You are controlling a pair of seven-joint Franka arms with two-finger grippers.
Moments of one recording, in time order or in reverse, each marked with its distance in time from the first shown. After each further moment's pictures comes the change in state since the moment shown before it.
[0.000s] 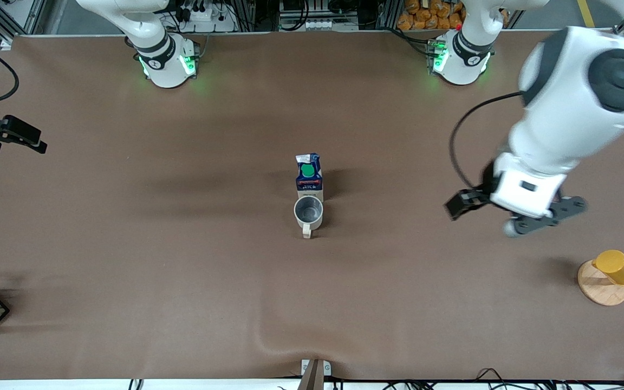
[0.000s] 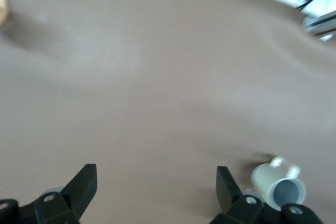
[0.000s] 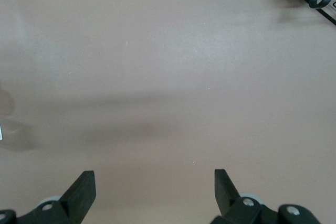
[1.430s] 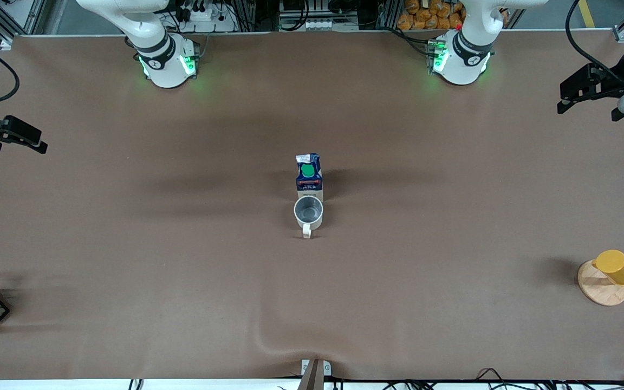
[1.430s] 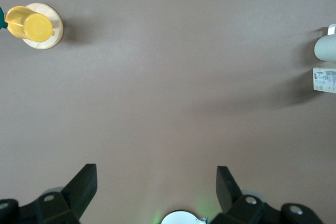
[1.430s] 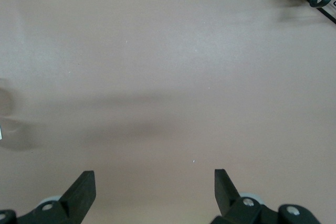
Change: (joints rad) left arm 0.013 -0.394 0.235 -0.219 -0.073 -0.251 0.684; right arm 0.000 0.002 0.000 0.000 0.000 -0.002 0.000
